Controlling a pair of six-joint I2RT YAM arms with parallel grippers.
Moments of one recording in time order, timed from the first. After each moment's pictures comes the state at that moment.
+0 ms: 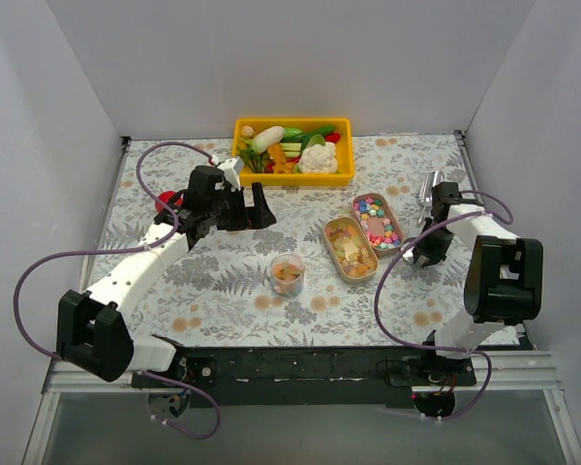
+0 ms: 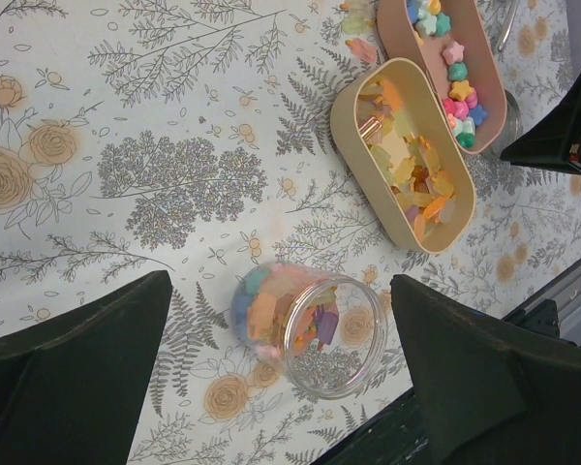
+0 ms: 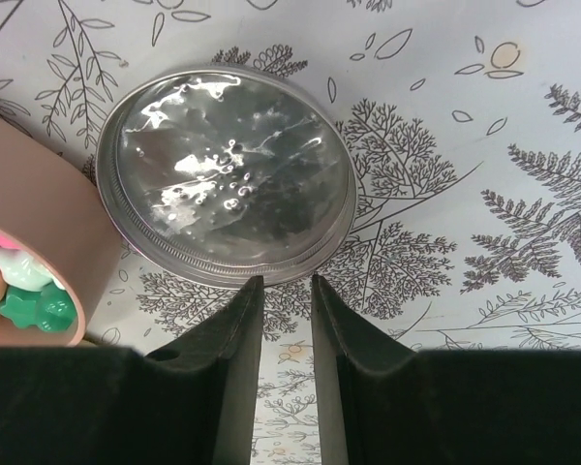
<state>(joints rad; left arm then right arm) -0.42 1.33 1.07 -0.40 0.28 -0.44 -0.05 1.62 1.00 -0.75 0.04 0.44</state>
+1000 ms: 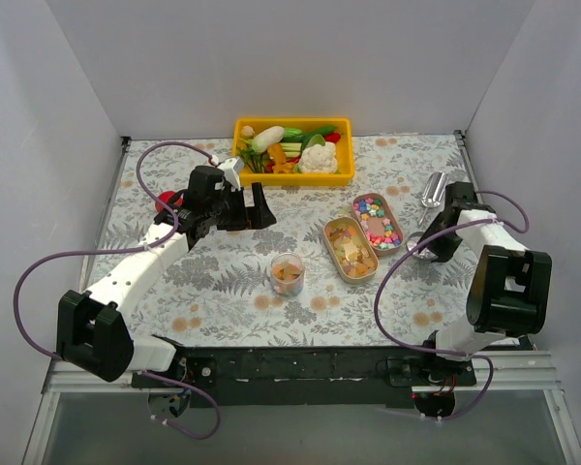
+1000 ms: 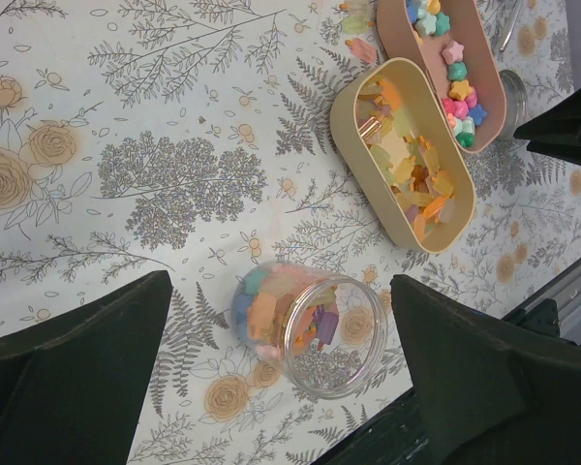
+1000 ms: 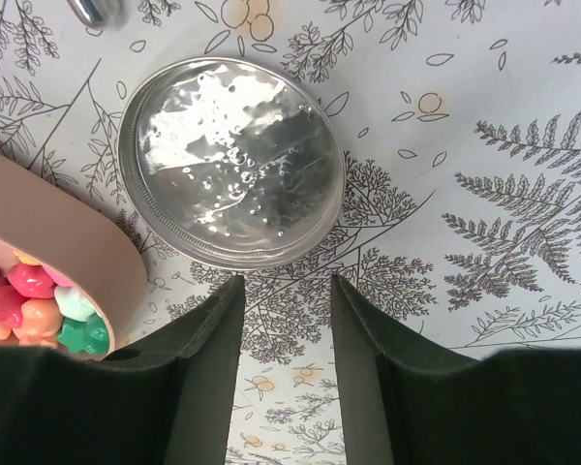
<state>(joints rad) -0.42 1.33 1.07 -0.40 0.28 -0.44 -0.12 1.56 0.96 -0.66 0.04 0.52</state>
